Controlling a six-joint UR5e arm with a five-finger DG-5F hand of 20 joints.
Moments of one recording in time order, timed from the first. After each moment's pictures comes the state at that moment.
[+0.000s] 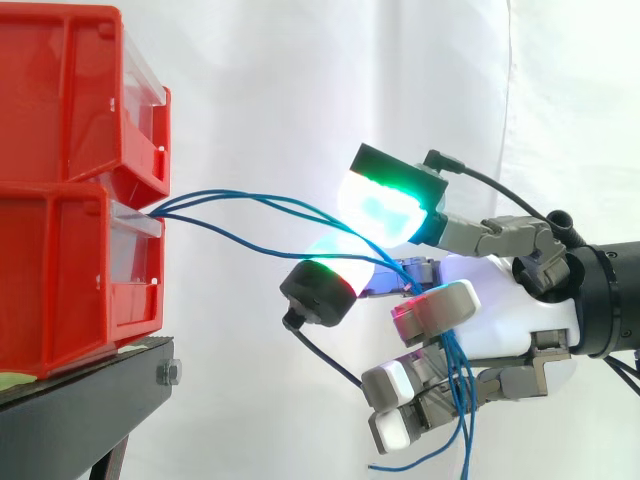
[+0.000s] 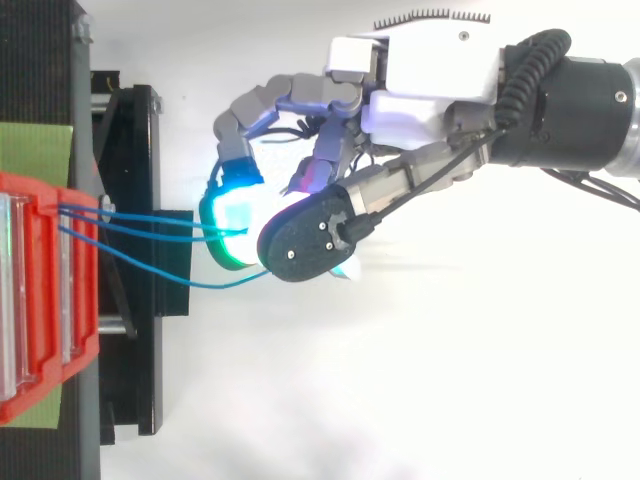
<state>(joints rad) 0.07 -2.33 -1.15 -2.89 -1.49 0.12</state>
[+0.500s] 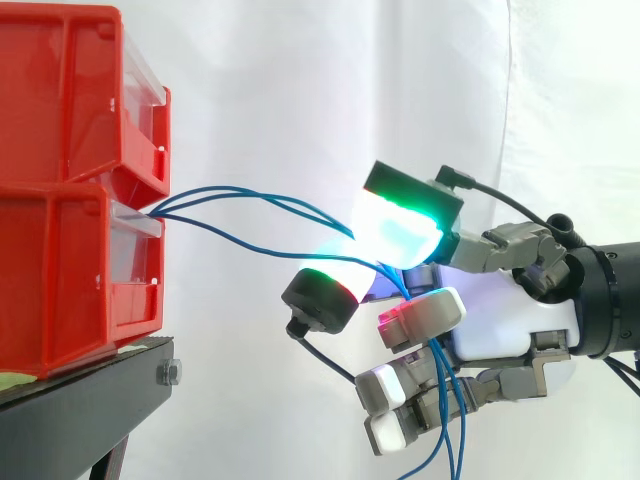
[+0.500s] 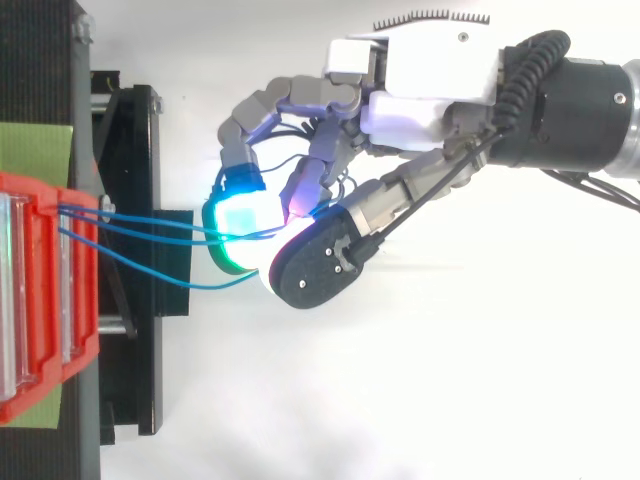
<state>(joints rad) 0.08 -2.33 -1.15 -2.89 -1.49 0.11</state>
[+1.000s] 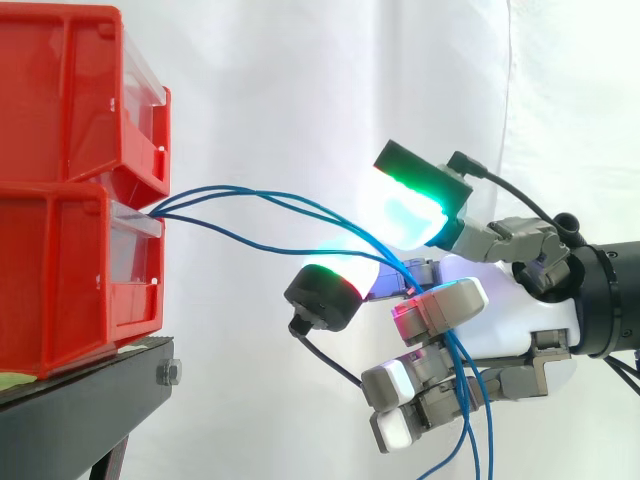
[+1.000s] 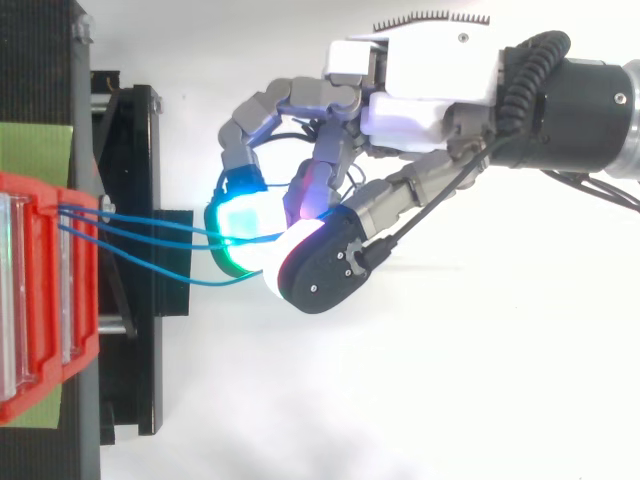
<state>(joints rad) 0.08 -2.33 -1.15 -2.89 -1.49 0.12</state>
